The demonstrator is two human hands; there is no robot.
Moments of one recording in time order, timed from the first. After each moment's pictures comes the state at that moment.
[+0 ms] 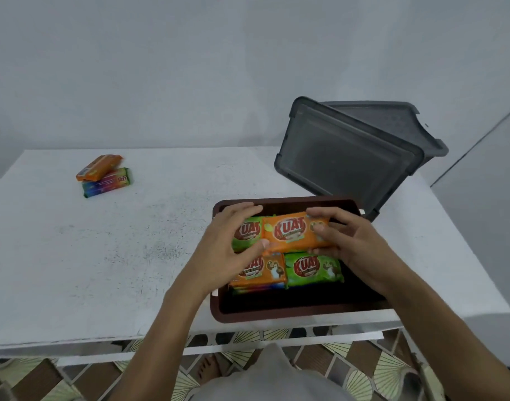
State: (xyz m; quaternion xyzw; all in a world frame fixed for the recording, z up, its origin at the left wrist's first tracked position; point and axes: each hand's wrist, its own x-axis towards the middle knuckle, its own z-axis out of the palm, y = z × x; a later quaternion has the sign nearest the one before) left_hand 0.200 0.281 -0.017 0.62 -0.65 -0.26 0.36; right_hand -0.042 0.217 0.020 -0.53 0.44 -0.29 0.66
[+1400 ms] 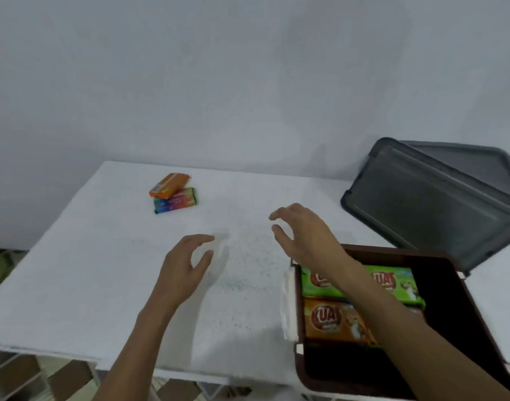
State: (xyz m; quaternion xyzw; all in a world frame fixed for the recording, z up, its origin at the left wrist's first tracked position) left_hand 0.387 0.303 -0.075 0.75 -0.53 -0.15 0.37; right_hand 0.167 0.168 0.001 -0.89 0.38 -0.15 0.19
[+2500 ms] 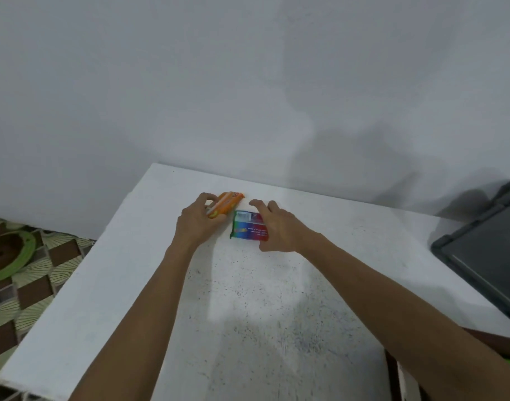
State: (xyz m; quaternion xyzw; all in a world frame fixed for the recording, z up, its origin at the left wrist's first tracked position) left_hand 0.597 0.192 -0.087 0.84 -0.38 -0.23 0.31; right_hand 0.418 0.072 -0.093 -0.94 0.27 0.04 0.20
